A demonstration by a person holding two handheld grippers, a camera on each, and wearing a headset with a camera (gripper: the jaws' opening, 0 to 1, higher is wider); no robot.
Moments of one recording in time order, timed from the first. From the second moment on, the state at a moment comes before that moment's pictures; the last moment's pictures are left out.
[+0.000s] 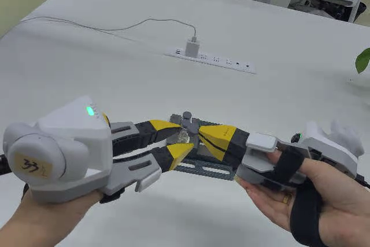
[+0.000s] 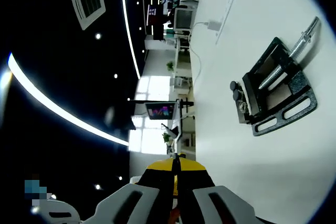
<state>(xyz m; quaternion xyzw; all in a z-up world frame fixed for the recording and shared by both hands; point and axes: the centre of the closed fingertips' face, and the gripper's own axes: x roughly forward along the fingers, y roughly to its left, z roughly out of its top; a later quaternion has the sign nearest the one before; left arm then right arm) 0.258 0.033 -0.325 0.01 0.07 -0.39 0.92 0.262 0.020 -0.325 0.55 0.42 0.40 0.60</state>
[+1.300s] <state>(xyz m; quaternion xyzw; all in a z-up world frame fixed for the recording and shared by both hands) 0.250 0.023 -0.328 -0.02 0.09 -0.43 0.90 0.245 0.020 -0.329 0.55 0.44 0.41 0.58</state>
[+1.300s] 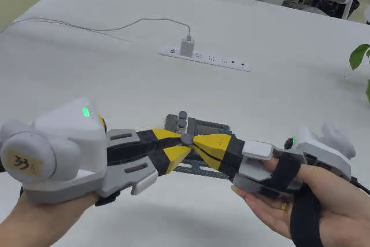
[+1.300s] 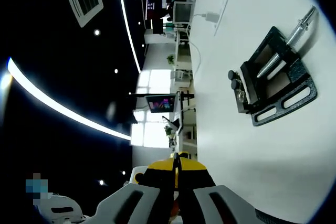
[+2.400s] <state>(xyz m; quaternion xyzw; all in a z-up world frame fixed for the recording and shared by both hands) 0.245 0.021 -0.343 -0.04 0.12 -0.44 0.89 0.247 0.010 -0.333 0.46 0.40 0.46 0.65</state>
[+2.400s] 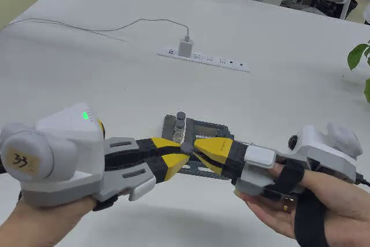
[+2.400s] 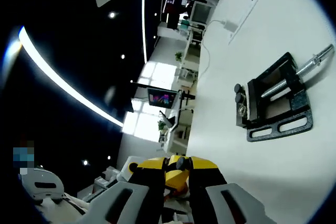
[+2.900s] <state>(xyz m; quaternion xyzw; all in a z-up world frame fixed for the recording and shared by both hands) 0.232 0.016 -0.370 -0.01 0.16 -0.46 0.87 0.226 -0.002 -0.364 0.06 0.37 0.59 0.72</state>
